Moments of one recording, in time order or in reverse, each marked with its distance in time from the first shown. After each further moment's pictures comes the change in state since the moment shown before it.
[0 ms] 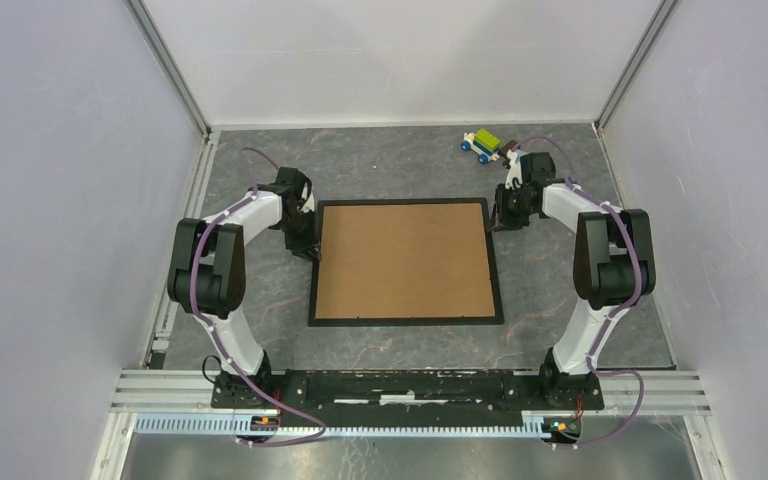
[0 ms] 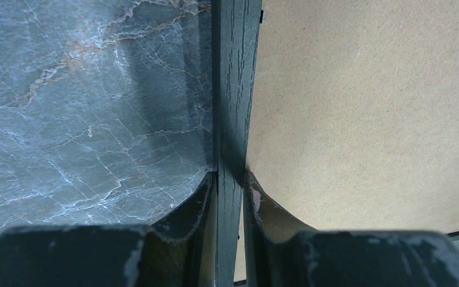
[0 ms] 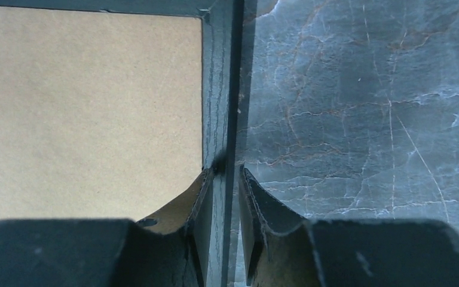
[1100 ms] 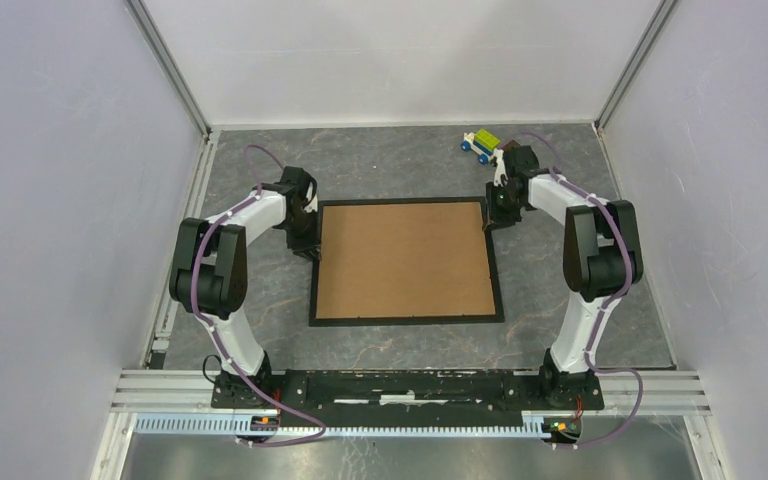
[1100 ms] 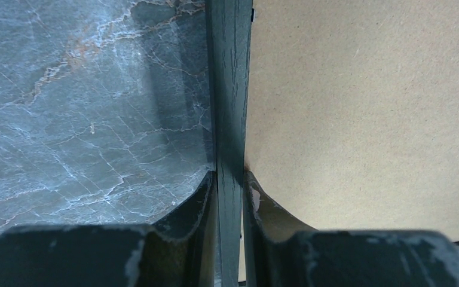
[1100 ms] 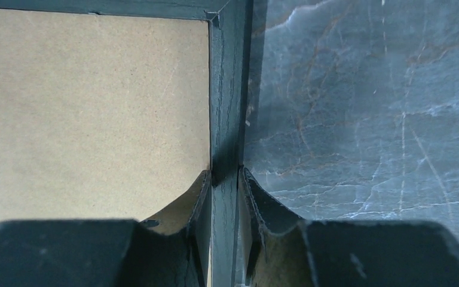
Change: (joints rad) left arm -0.029 0.002 0.011 -0.013 -0.049 0.001; right arm 0.059 0.077 0.078 -0.077 0.091 0.016
